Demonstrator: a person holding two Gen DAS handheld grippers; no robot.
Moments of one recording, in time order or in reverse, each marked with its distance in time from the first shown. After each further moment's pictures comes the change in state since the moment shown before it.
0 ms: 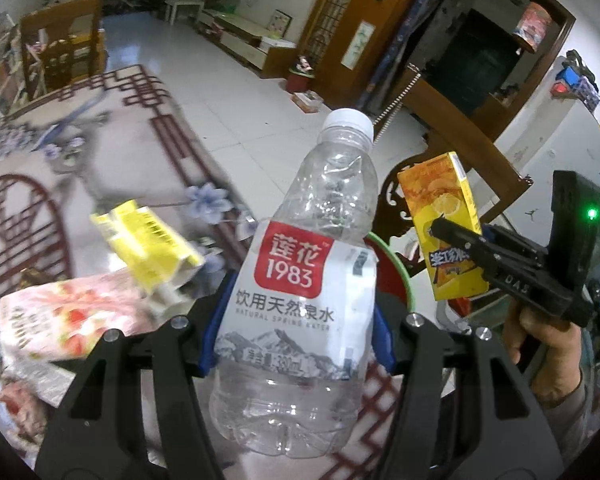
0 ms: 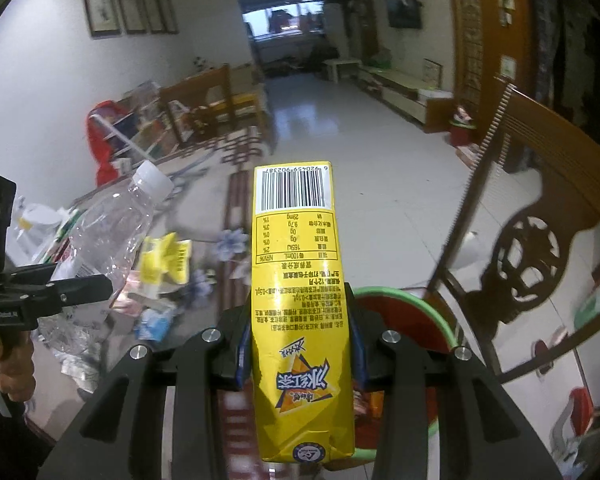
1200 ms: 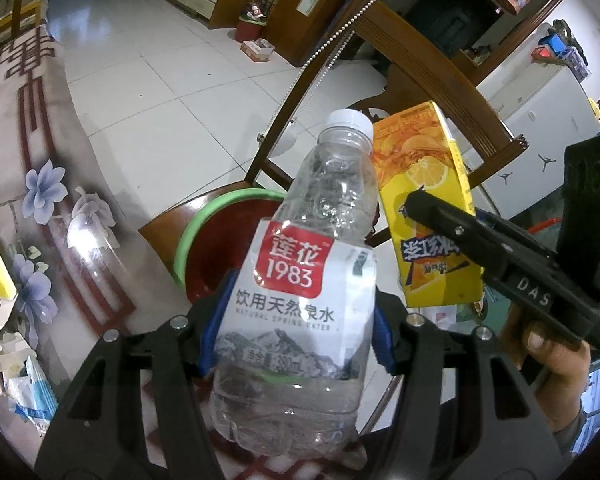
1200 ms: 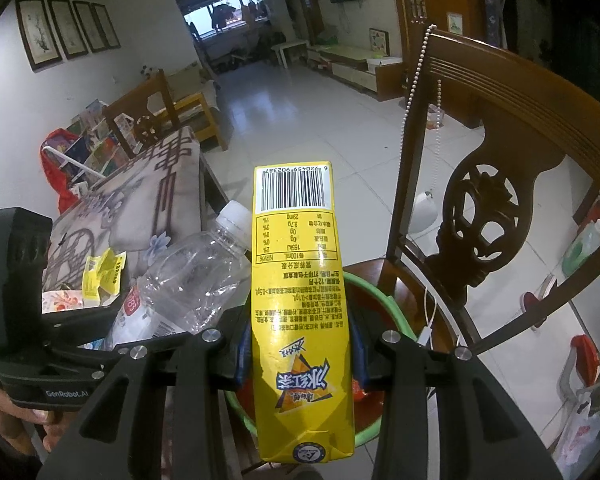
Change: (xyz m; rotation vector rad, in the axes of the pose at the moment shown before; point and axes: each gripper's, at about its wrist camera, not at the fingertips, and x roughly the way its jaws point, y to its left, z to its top) left arm 0.132 -0.078 0.010 0.036 0.187 -0.151; right arm 0.007 -0.081 -0.008 0.169 0.053 -0.081
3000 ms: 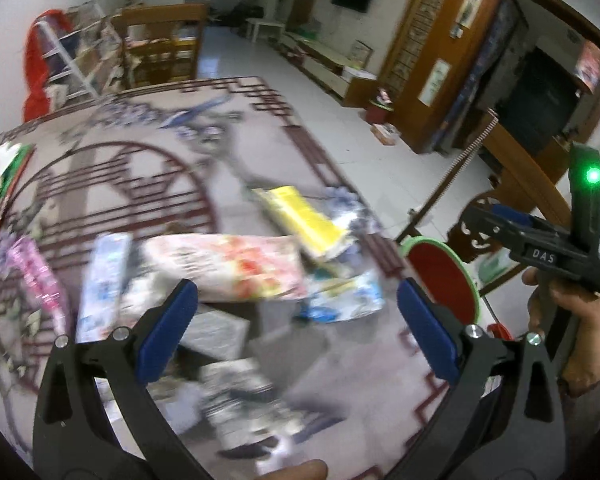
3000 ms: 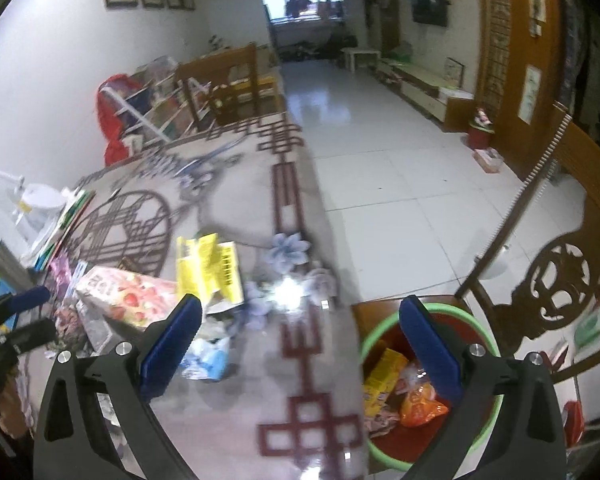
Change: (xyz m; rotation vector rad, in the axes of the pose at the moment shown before) left arm -0.234 0.135 -0.114 -0.208 -0.311 0.404; right arm 0.023 0.193 0.006 -0.264 0.009 0.088
